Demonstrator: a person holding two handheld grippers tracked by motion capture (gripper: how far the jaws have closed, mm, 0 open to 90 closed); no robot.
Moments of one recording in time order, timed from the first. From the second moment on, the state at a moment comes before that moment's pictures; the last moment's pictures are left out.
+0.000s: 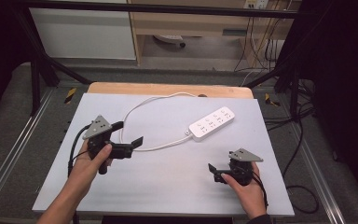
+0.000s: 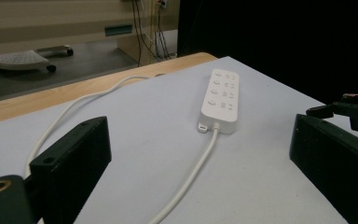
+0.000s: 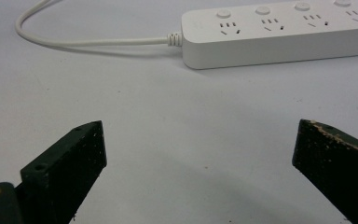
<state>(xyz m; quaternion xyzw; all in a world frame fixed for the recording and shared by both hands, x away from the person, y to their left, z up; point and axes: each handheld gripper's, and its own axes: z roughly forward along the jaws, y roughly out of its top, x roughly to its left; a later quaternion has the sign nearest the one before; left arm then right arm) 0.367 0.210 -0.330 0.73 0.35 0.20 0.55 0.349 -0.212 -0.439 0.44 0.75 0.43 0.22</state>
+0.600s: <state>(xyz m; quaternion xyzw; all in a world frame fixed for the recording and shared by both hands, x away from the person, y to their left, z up) 0.347 0.266 -0.334 0.71 0.38 0.22 0.55 0.349 -0.213 -0.440 0.44 0.75 0.43 0.22</state>
